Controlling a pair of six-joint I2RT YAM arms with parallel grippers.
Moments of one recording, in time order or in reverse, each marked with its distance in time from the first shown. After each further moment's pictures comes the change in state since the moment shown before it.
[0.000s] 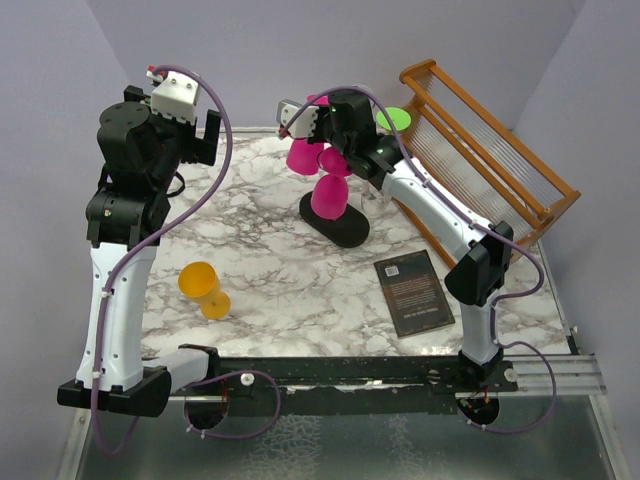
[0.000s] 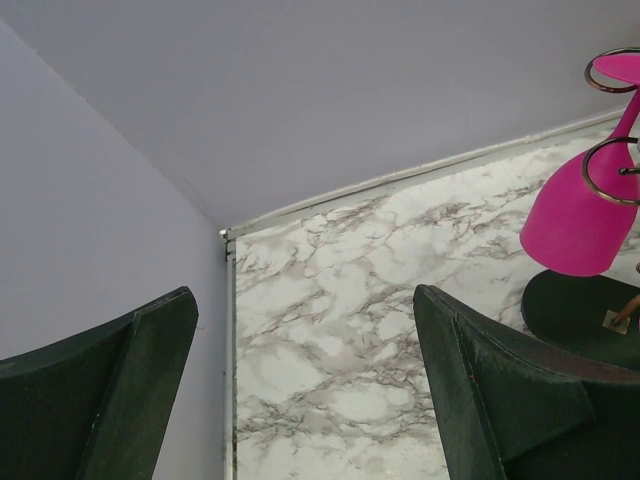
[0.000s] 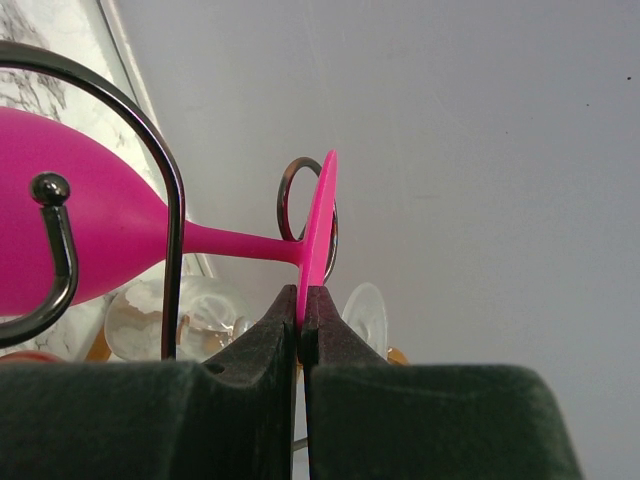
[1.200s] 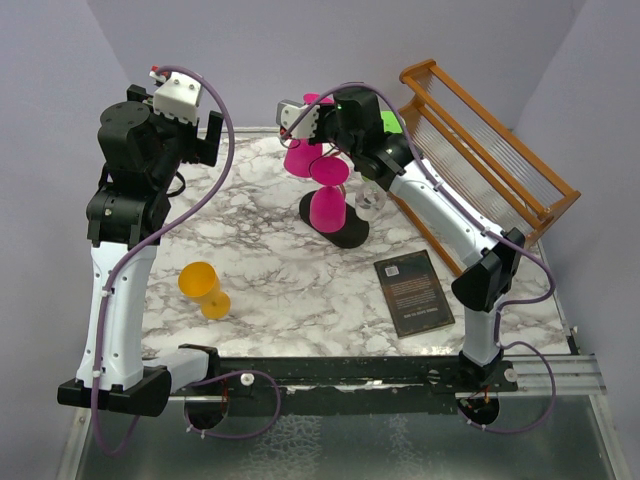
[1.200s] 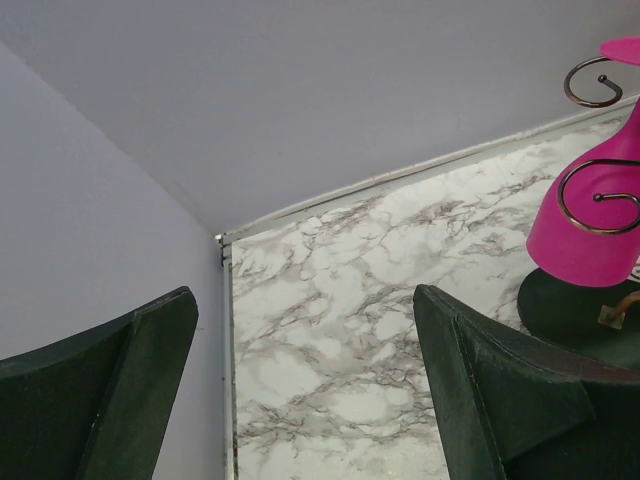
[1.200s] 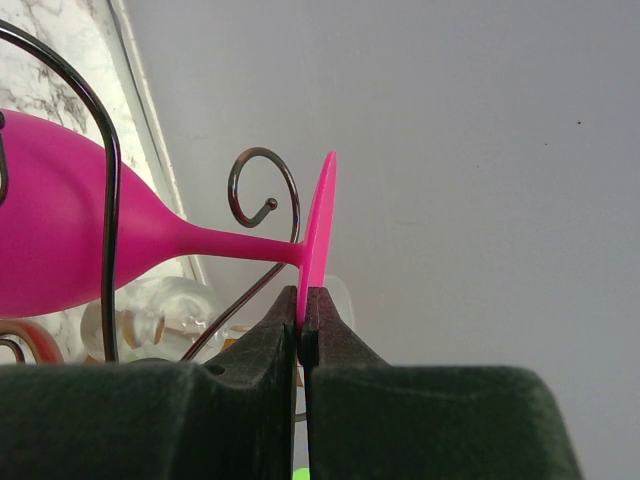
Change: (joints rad) left arm 0.000 0.003 0.000 0.000 0.027 0.014; right arm 0.021 -0.057 0.017 -0.067 -0.066 -0.014
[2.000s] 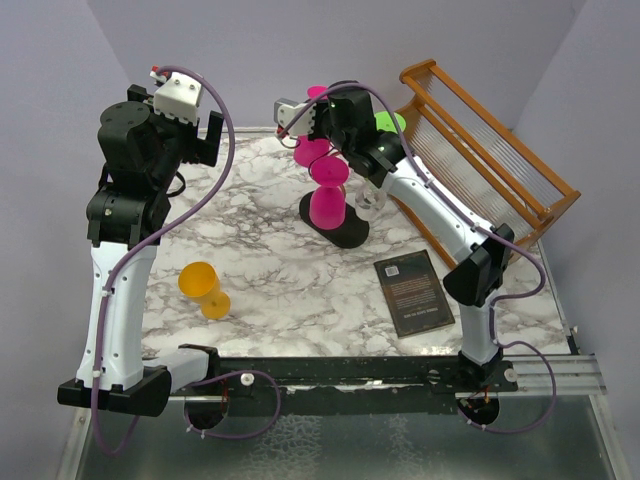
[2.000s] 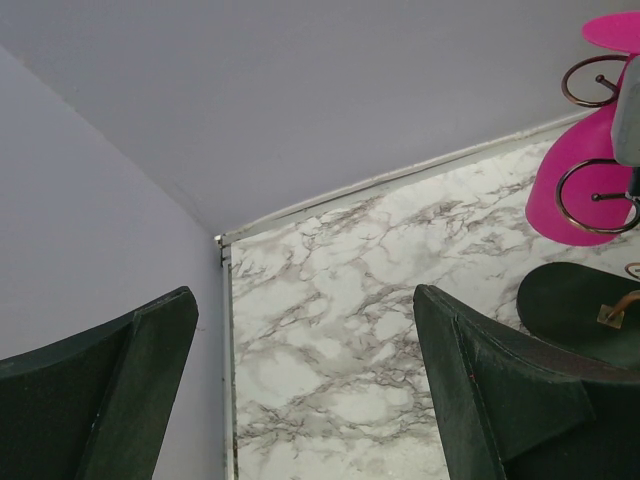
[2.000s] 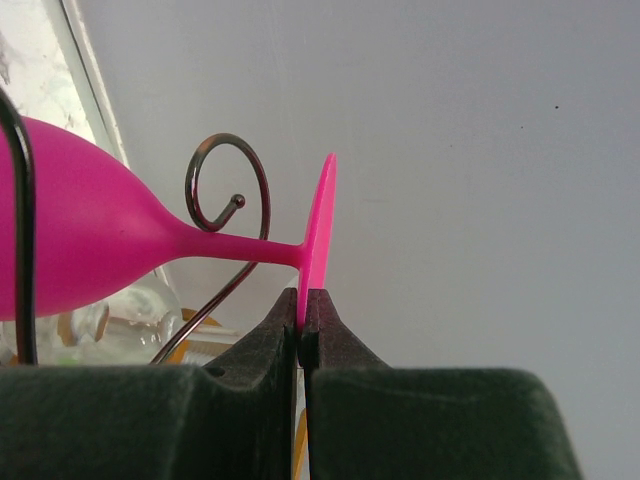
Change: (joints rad) left arm 0.000 0.000 0.000 0.000 0.005 0.002; right arm 0.000 0.074 0.072 0.022 0.116 -0.112
